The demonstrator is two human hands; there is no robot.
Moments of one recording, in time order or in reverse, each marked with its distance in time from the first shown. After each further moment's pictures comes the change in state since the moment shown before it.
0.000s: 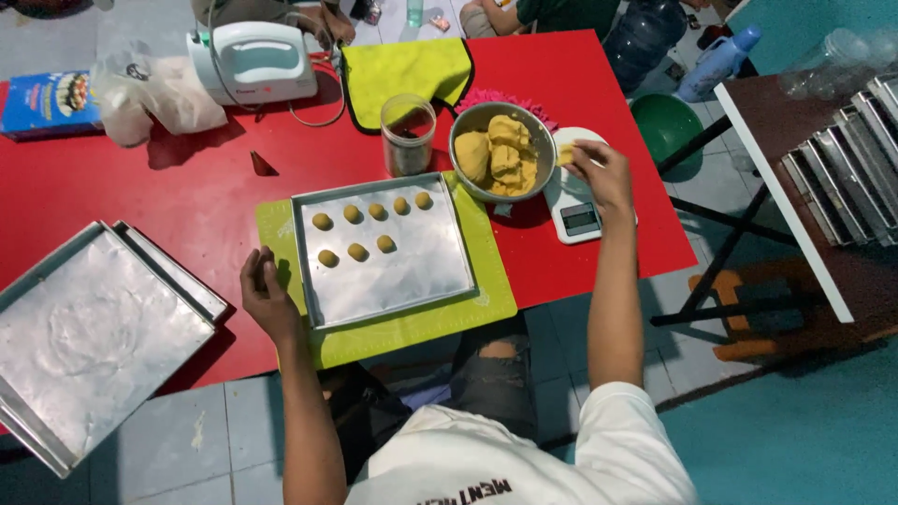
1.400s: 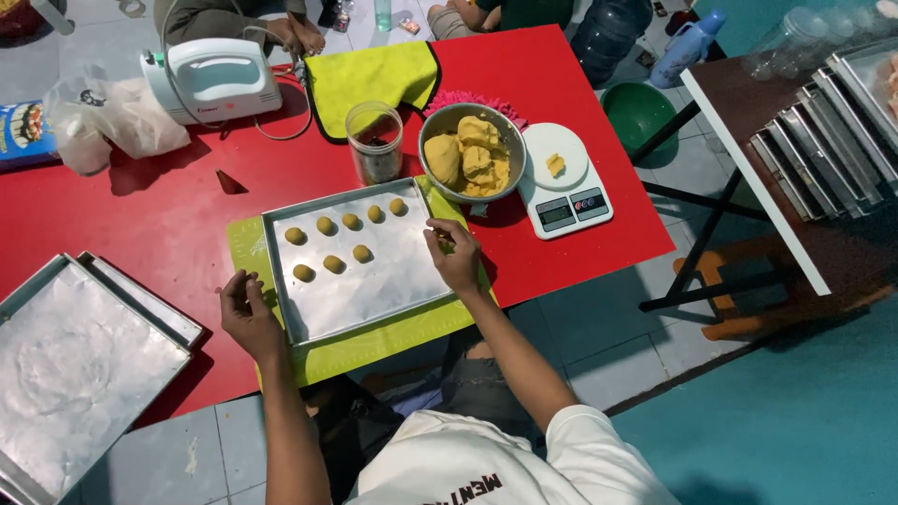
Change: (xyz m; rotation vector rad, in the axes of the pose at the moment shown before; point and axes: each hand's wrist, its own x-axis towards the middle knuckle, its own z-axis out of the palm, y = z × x) left_hand 0.006 -0.020 0.006 0.080 0.028 0.021; right_hand -0.161 0.054 0.182 -0.323 0.110 -0.556
